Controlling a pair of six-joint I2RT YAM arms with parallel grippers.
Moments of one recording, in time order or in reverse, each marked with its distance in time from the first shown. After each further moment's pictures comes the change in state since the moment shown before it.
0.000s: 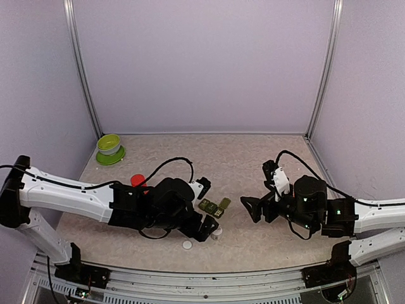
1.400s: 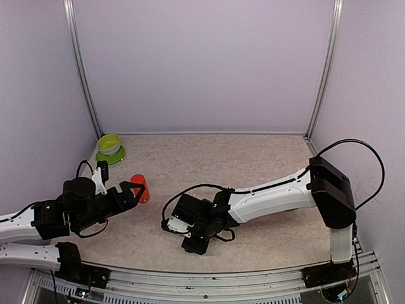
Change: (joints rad) left arm 0.252 -0.843 -0.504 0.002 -0.212 -0.417; right arm 0.146 1.112 0.917 -0.610 -0.443 -0.228
